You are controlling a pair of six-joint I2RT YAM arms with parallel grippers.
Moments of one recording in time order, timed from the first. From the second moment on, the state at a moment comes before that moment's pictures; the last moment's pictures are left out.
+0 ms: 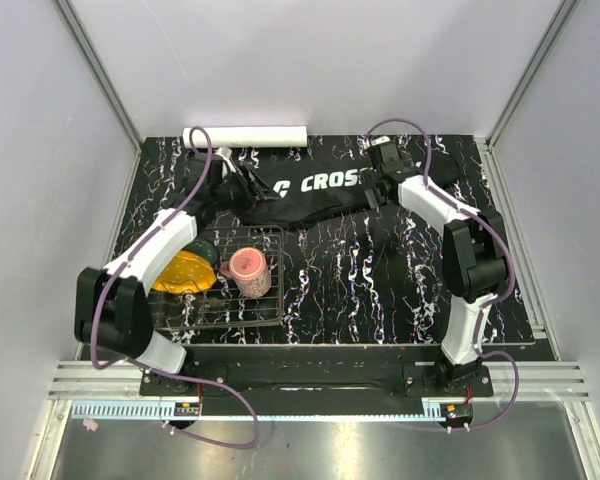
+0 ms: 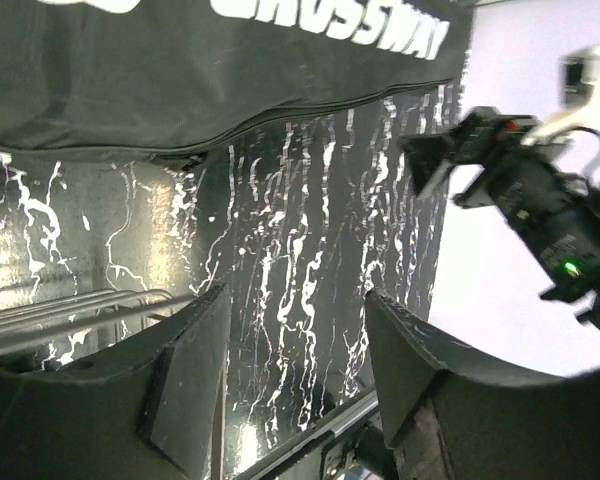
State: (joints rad) left arm -0.28 1.54 1.14 -0.26 0.39 -0.91; right arm 0.34 1.94 1.49 -0.38 0.46 -0.17
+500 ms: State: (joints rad) left arm -0.28 0.89 1.05 -0.12 0.43 -0.59; right arm 0.34 0.96 0.94 -0.42 0.07 0.36
